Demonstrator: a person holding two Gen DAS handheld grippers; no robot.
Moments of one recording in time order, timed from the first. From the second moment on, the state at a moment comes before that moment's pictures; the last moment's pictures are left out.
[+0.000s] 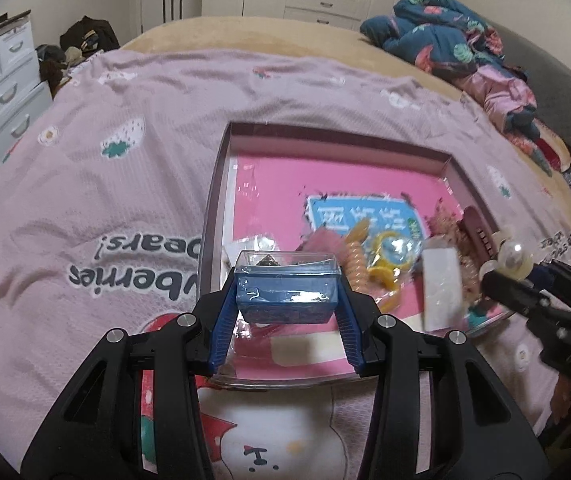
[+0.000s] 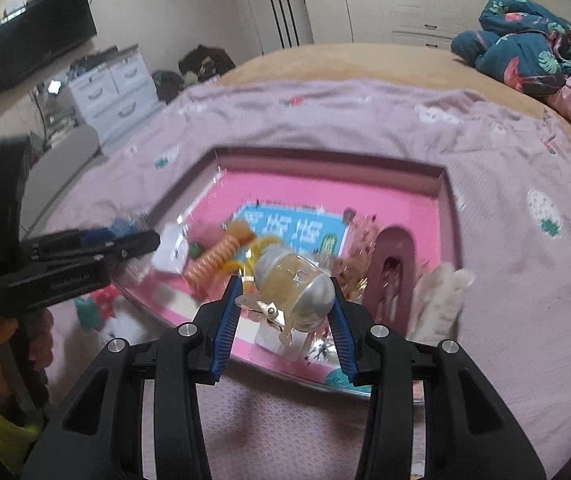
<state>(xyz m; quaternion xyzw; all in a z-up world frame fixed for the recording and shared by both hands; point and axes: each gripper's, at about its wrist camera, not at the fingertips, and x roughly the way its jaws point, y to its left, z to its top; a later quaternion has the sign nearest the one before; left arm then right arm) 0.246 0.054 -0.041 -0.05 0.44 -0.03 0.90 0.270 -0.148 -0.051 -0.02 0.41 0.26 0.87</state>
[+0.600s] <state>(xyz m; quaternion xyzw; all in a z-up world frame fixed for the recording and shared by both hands) 0.247 0.047 -0.058 -0.04 0.46 -0.03 0.89 0.256 -0.130 -0.069 -0.03 0.43 0.27 0.86</state>
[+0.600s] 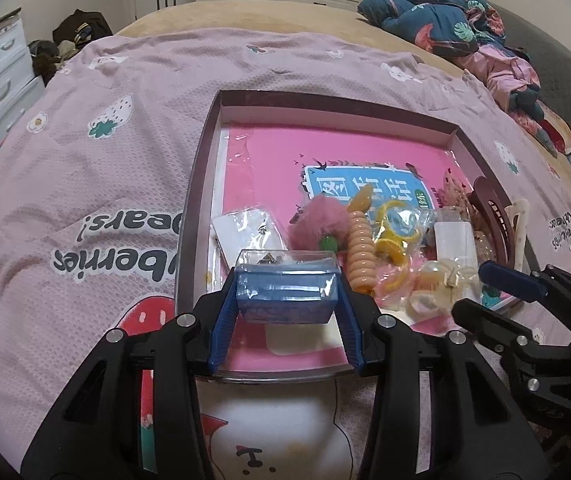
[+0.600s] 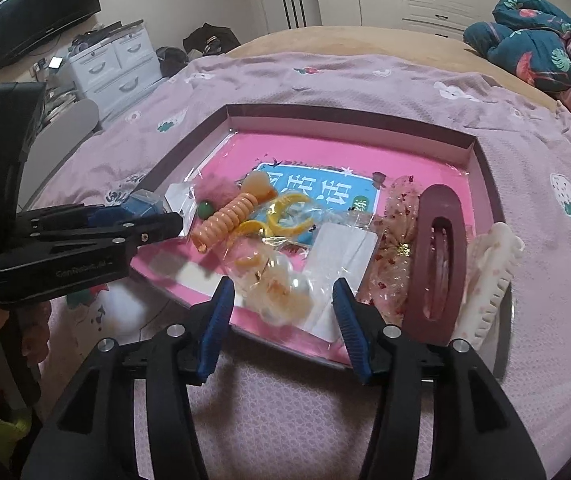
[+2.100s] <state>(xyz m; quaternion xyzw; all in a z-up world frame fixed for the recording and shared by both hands) 0.084 0.022 0.007 -0.06 0.36 -0.01 0.93 0.113 -0.225 0.016 0.00 0.29 0.22 0.93</state>
